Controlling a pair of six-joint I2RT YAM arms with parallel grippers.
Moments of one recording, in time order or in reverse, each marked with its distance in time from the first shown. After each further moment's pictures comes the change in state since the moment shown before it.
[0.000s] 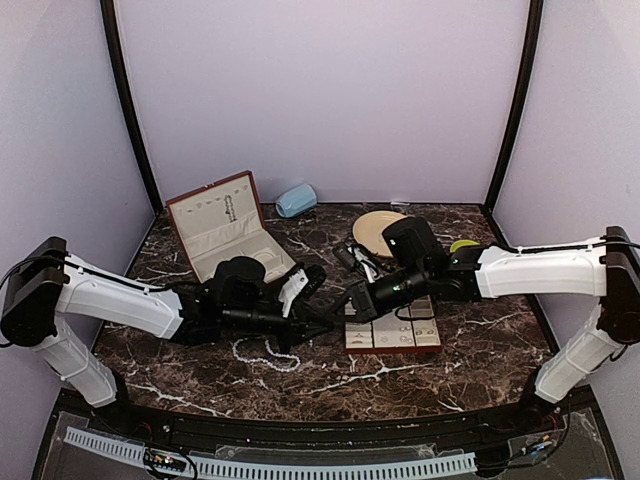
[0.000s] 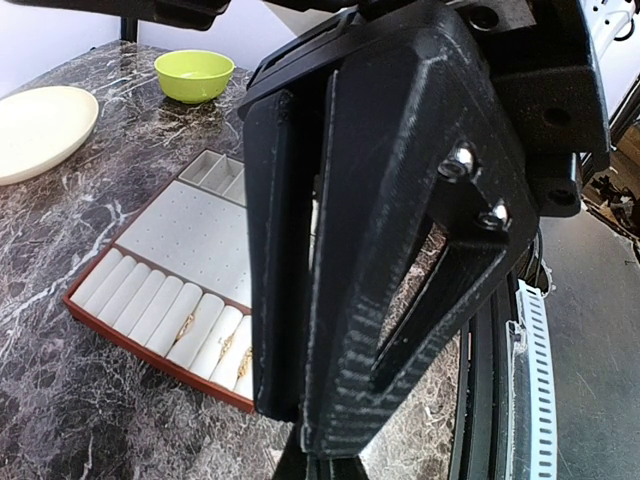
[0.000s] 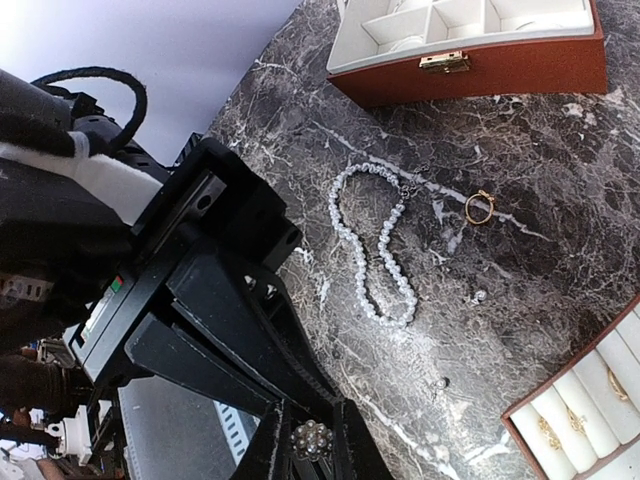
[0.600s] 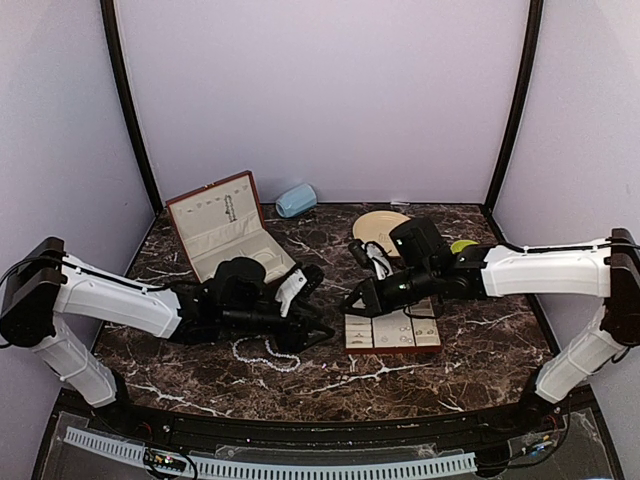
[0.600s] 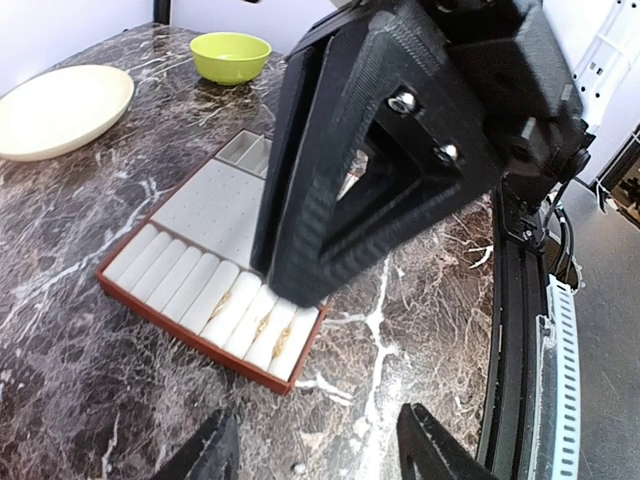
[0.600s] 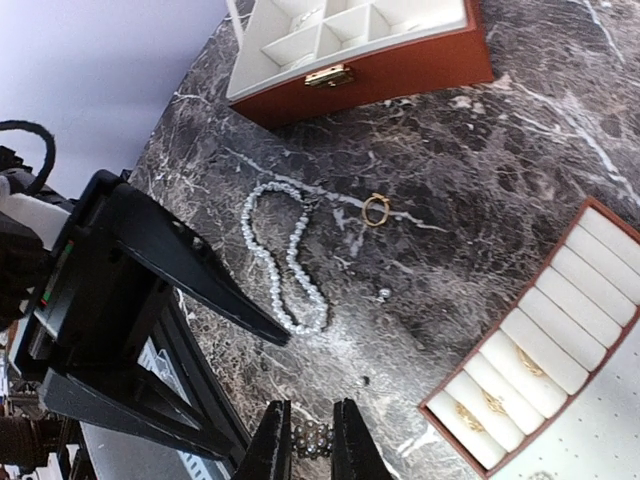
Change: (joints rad) left arm 0.002 -0.005 0.001 -0.045 -0.062 0.002; right arm -0.033 -0.020 -0.014 -0.058 0.161 0.008
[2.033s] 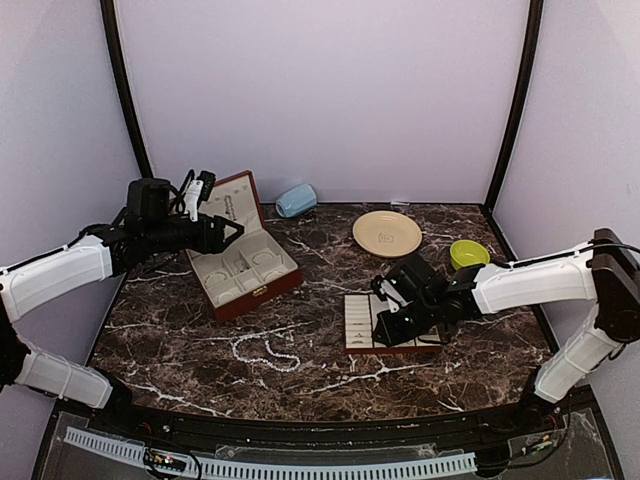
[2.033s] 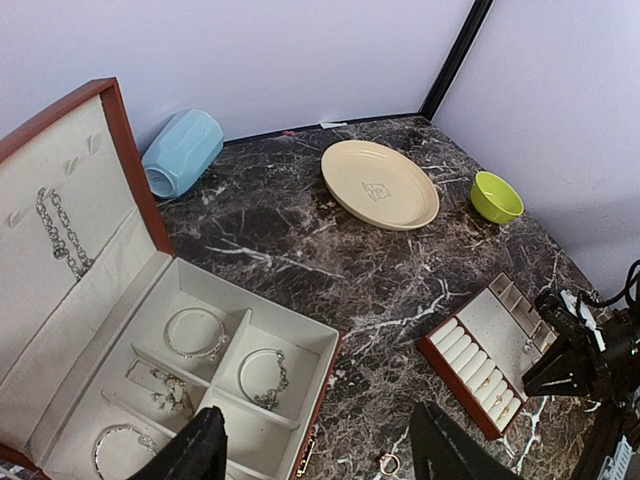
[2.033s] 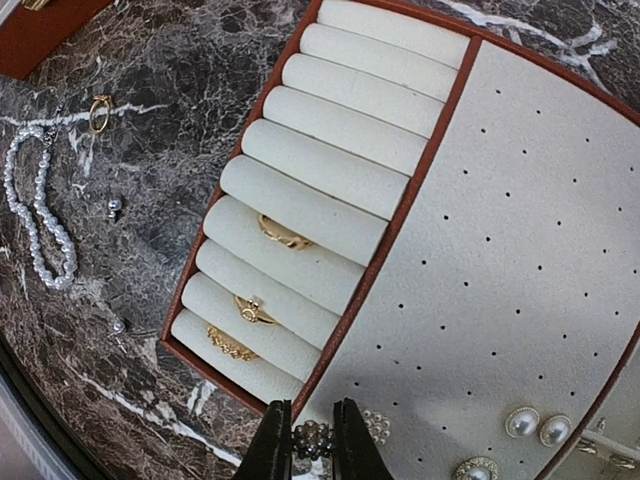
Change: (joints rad) left arm 0.606 -0.300 0.167 -0.446 0.029 -0.020; right arm 0.026 0.035 -0.137 -0.145 0.350 0.011
